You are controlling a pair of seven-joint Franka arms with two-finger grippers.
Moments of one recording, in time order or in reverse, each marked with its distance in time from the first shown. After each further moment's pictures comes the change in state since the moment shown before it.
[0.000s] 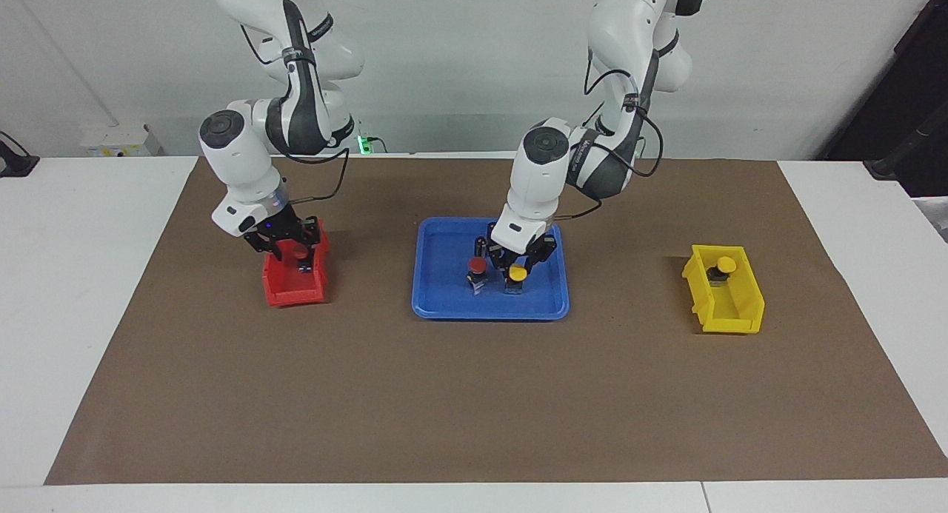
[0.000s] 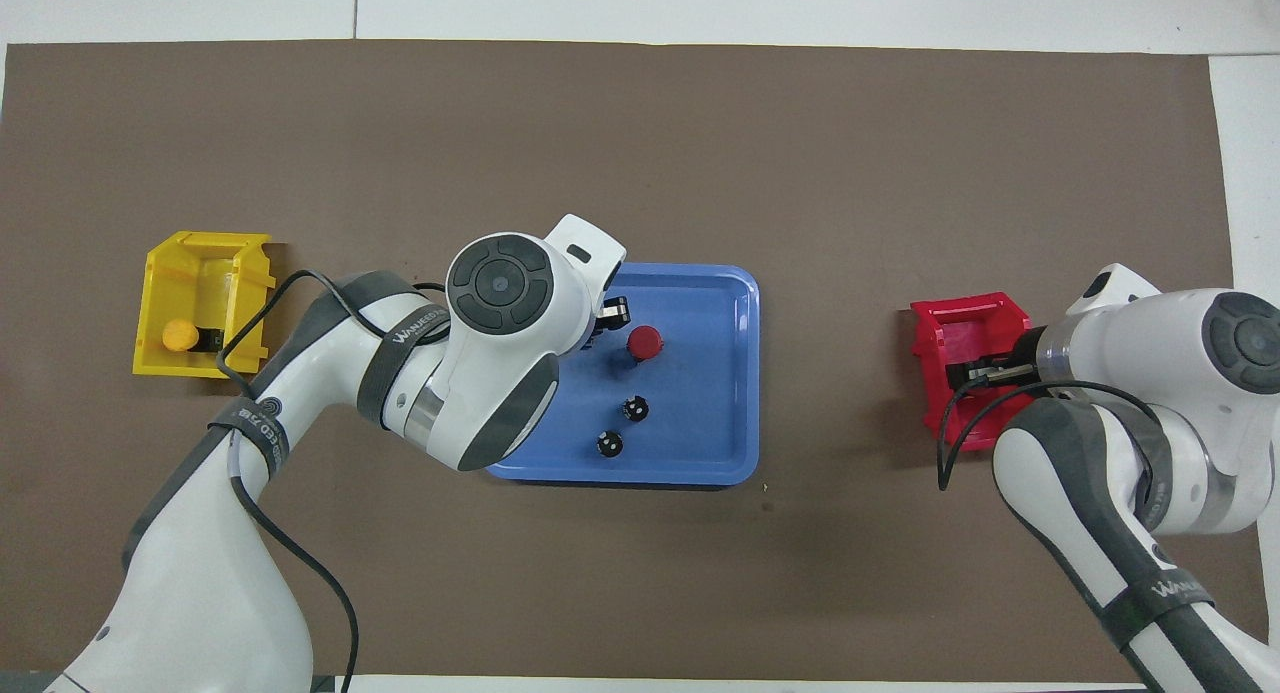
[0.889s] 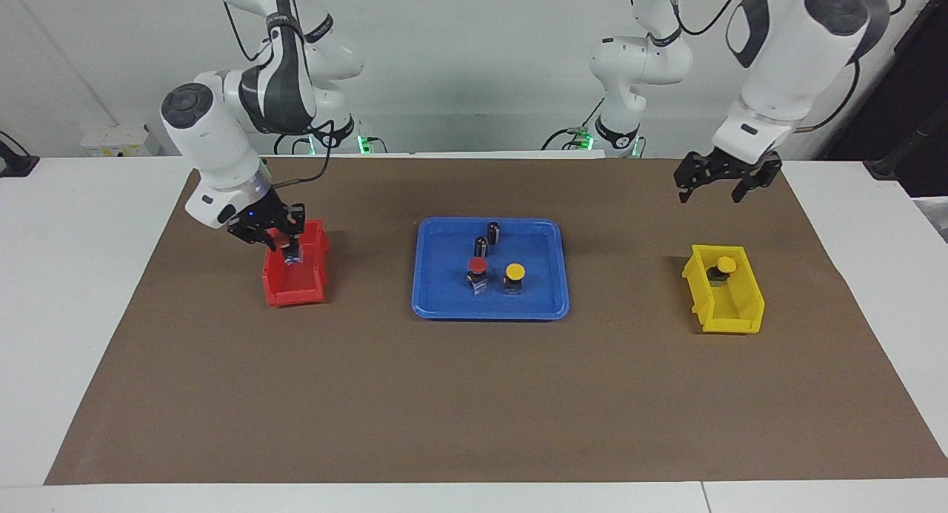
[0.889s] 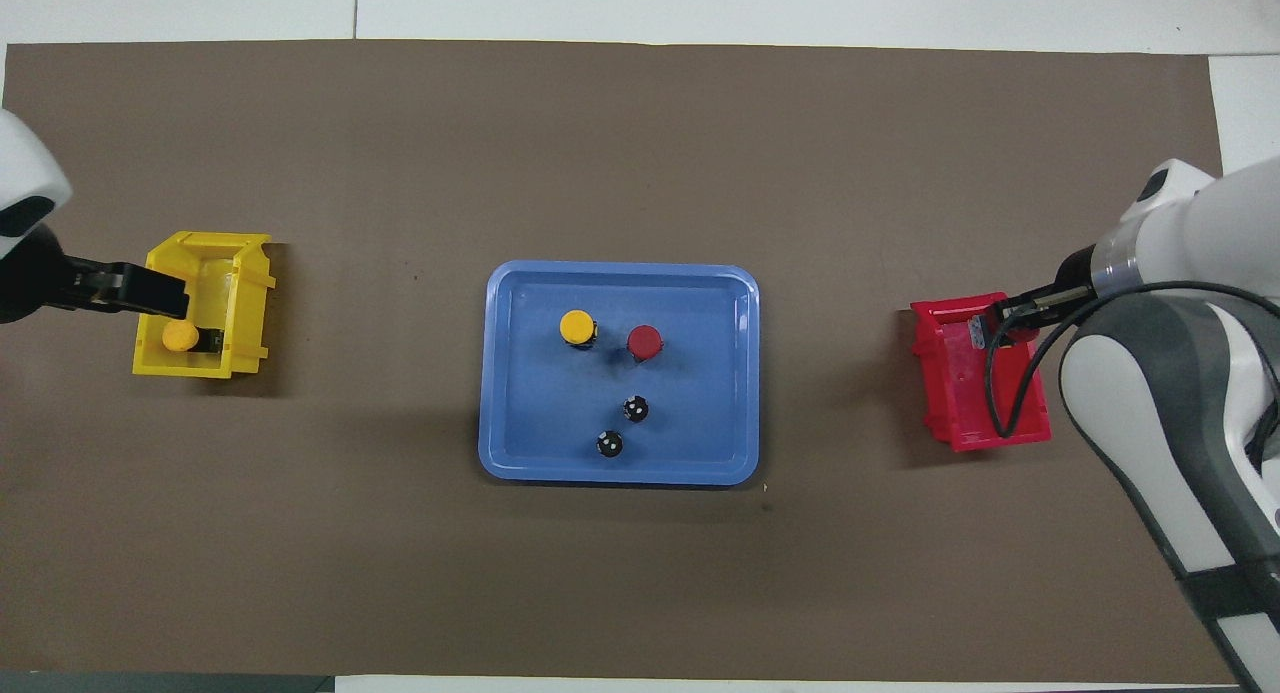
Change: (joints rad) left arm 0.548 -0.370 0.057 0.076 0.039 -0.519 0.902; right arm 0.077 0.085 0.007 0.504 0.000 -0.463 0.043
